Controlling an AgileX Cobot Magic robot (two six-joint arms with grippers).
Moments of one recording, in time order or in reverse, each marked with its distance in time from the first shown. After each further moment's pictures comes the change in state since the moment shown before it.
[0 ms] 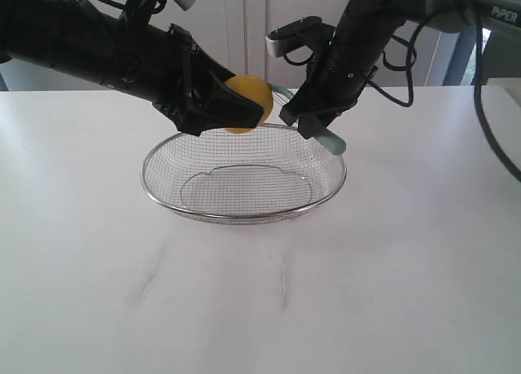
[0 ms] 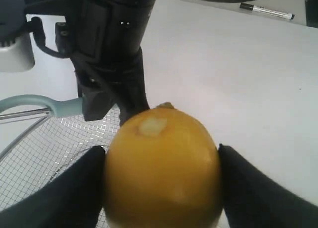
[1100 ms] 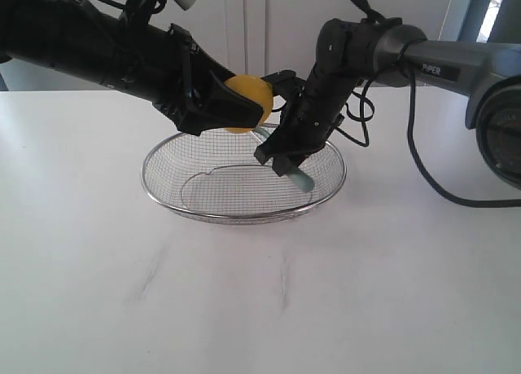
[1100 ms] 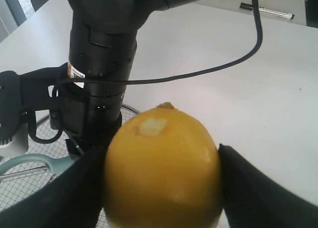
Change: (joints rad) left arm 0.000 0.000 0.000 0.000 0.000 0.000; right arm 0.036 0.184 -0.013 0.085 -0.118 -0.002
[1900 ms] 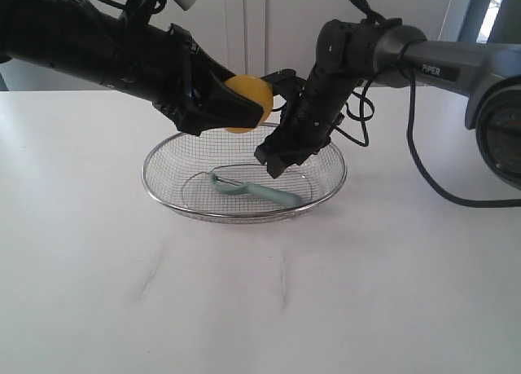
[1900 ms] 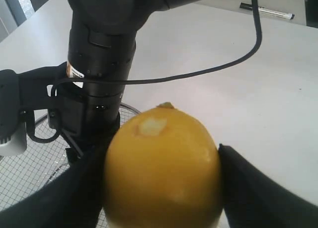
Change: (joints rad) left arm 0.000 0.000 0.000 0.000 0.000 0.000; right arm 0.000 0.000 0.000 -0.004 -0.016 0.000
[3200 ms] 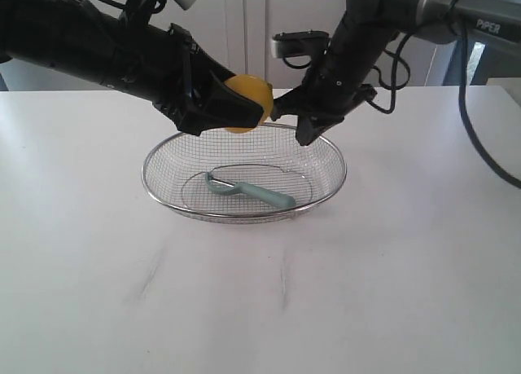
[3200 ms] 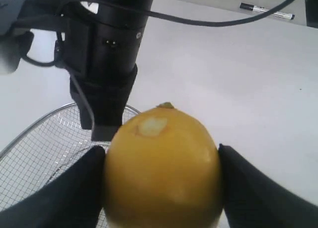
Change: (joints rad) left arm 0.000 0.000 0.000 0.000 0.000 0.000; right arm -0.053 -0.142 0.000 0.004 0.154 0.226
